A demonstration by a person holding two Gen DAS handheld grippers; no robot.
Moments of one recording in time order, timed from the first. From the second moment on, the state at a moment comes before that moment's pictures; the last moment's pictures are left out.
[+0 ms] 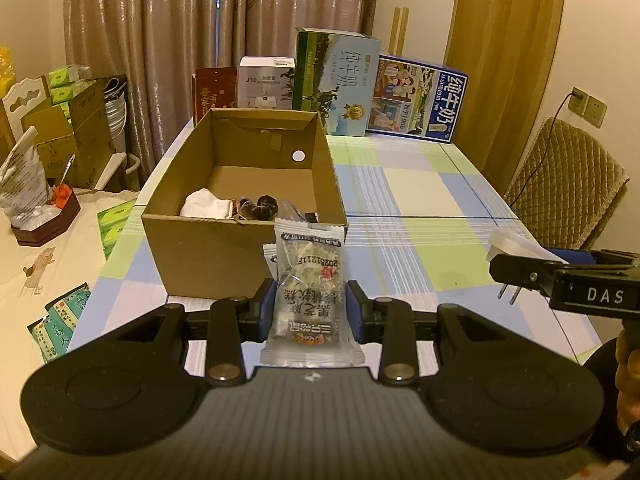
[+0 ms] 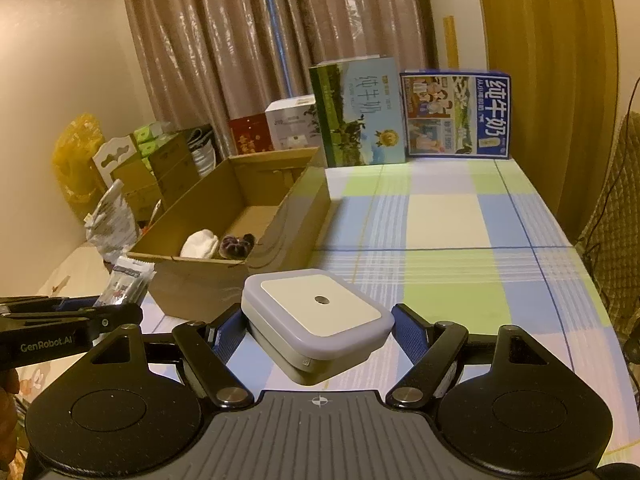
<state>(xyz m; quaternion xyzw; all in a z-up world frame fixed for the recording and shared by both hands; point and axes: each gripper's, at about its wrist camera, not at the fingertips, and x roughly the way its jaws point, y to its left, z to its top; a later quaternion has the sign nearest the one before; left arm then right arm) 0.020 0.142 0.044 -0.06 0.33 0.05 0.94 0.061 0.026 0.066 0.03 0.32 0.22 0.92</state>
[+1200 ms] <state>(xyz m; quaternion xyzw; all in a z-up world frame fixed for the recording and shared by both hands) 0.152 0.256 0.075 0.00 0.34 0.00 0.94 0.219 0.158 0.085 0.01 0.33 0.30 0.90</state>
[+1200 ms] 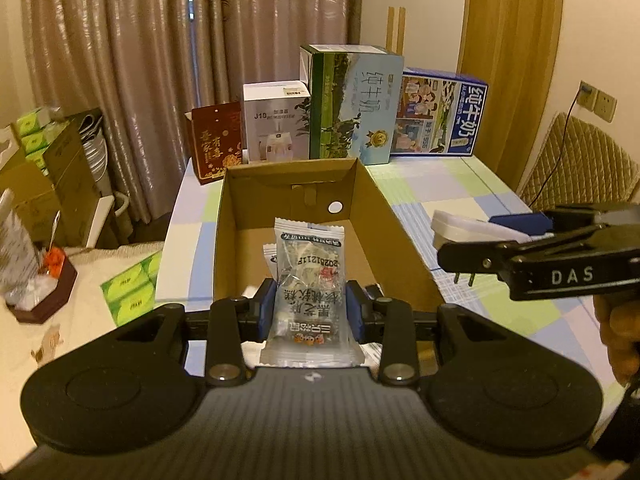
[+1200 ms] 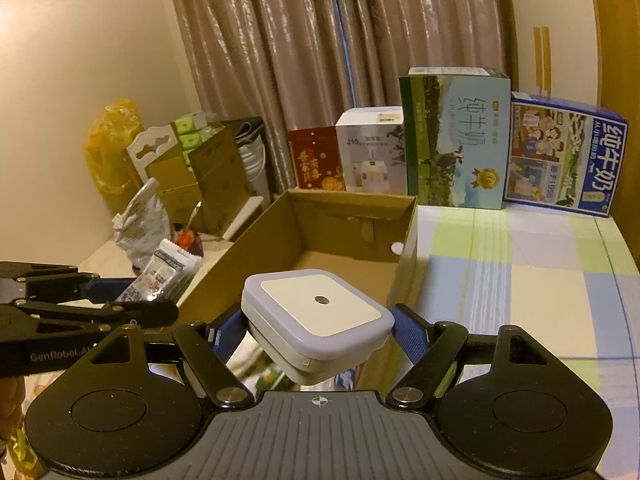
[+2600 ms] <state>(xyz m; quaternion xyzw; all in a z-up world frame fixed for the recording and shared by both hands) 0.294 0.296 0.007 0.00 0.39 0.00 0.92 0.340 0.177 0.042 0.05 0.36 0.28 0.89</state>
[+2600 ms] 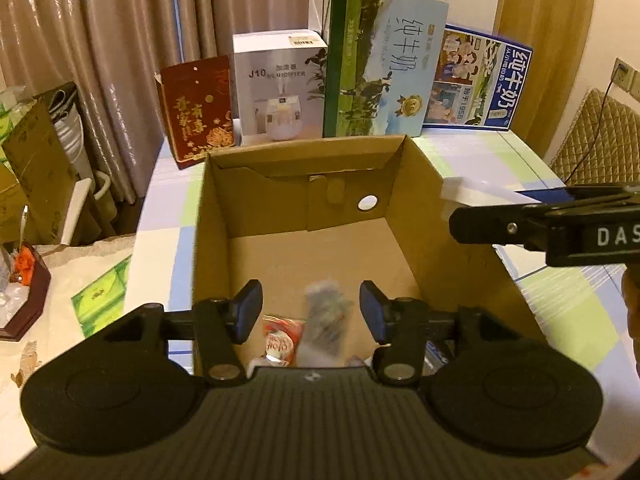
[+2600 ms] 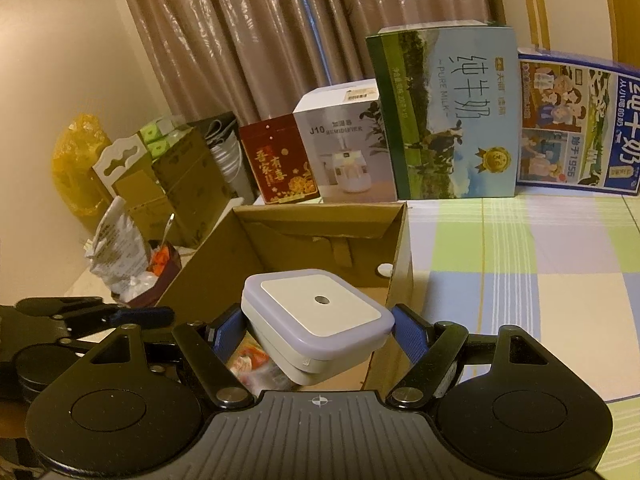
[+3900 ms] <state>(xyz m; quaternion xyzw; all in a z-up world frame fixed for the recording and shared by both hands) 0.107 0.276 0.067 -0.07 0.32 0.05 0.94 0.186 0.114 0.084 0.07 0.37 0.25 0.89</state>
